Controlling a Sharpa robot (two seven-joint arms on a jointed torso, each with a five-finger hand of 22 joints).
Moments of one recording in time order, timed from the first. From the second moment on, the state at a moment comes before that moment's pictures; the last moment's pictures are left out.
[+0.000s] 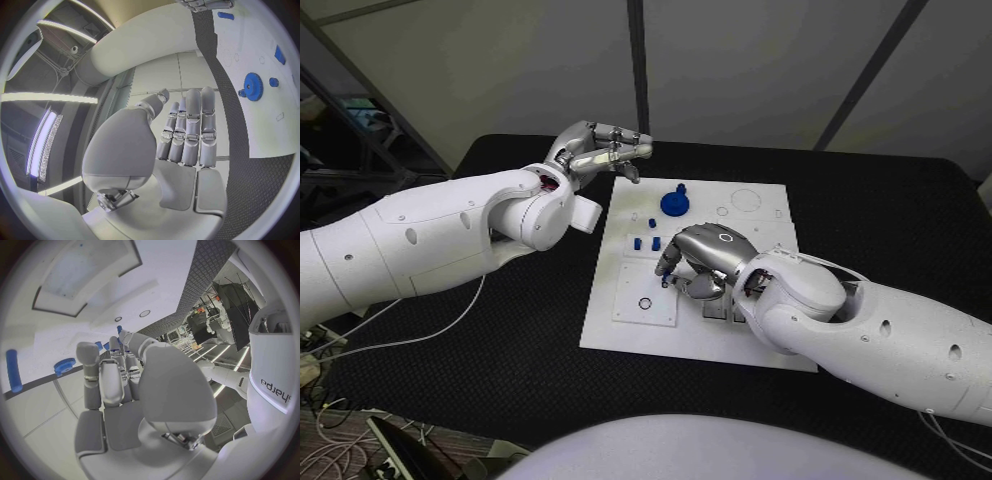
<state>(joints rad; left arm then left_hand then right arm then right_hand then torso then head) 1.13 -0.89 0.09 1.50 -0.21 -0.32 0.32 1.33 -0.19 0.44 -0.01 0.10 1.06 0.18 0.07 0.07 1.12 0.11 0.25 0.07 1.15 0.02 0.95 0.31 0.20 1.05 0.13 0.60 0.82 1.00 -0.61 0.04 1.65 -1.76 -0.27 -0.17 1.45 -0.14 0.56 -0.04 0.18 1.20 0.13 0.08 0.09 1.30 0.07 0.06 0.07 1.47 -0.02 1.31 1.12 0.16 1.20 0.07 1.13 0.90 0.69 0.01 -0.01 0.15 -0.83</state>
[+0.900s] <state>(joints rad) 1.13 -0.88 0.09 1.50 -0.21 -0.32 0.32 1.33 -0.19 0.44 -0.01 0.10 1.06 0.19 0.07 0.07 1.12 0.11 0.25 0.07 1.15 0.02 0.94 0.31 0.20 1.05 0.13 0.59 0.82 1.00 -0.61 0.02 1.63 -1.77 -0.23 -0.17 1.44 -0.15 0.56 -0.04 0.18 1.20 0.13 0.08 0.09 1.30 0.07 0.06 0.07 1.47 -0.02 1.31 1.12 0.16 1.20 0.07 1.13 0.90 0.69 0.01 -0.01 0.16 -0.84</state>
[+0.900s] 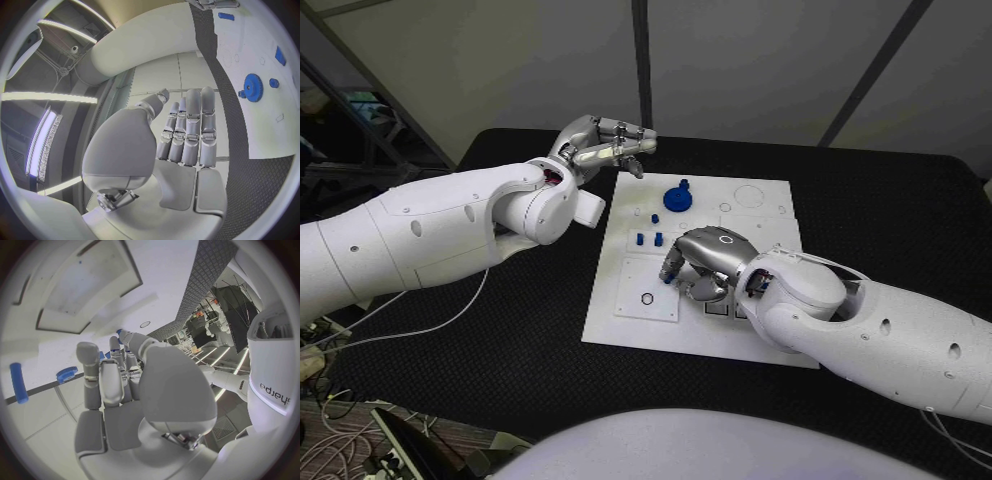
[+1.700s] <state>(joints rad) 1.13 -0.88 0.09 1.49 -0.21 -0.32 0.31 1.33 -0.19 0.44 -0.01 0.10 1.06 0.18 0.07 0.07 1.12 0.11 0.25 0.07 1.15 0.02 0.94 0.31 0.20 1.05 0.13 0.59 0.82 1.00 -0.60 0.00 1.62 -1.78 -0.24 -0.18 1.39 -0.18 0.49 -0.04 0.18 1.05 0.15 0.07 0.07 1.04 0.11 0.06 0.06 1.47 0.02 1.31 1.10 0.16 1.13 0.12 1.07 0.81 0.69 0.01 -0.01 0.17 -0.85</state>
